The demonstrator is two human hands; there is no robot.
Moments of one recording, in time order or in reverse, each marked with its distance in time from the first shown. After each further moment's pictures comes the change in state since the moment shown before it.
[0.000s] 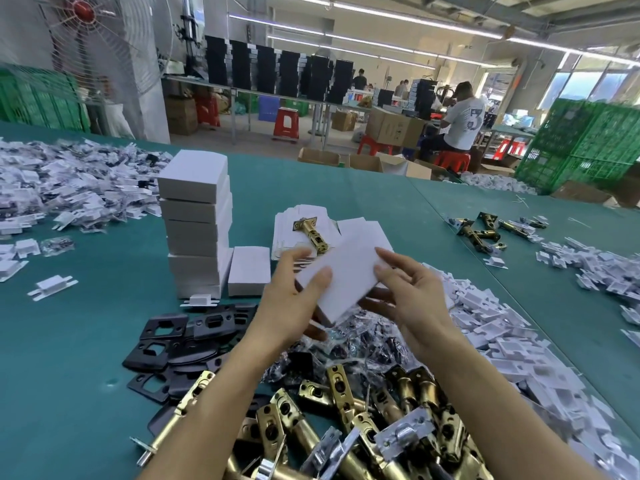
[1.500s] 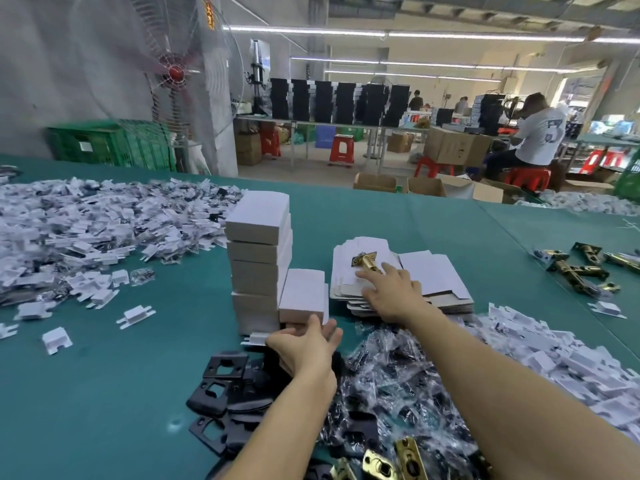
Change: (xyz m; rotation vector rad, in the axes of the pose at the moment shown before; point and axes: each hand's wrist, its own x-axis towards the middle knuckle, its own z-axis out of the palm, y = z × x) left_hand 0.051 -0.039 -0.008 -0.752 0.913 -0.426; right_hand 0.150 0.057 0.077 -1.541 -0.322 -0.143
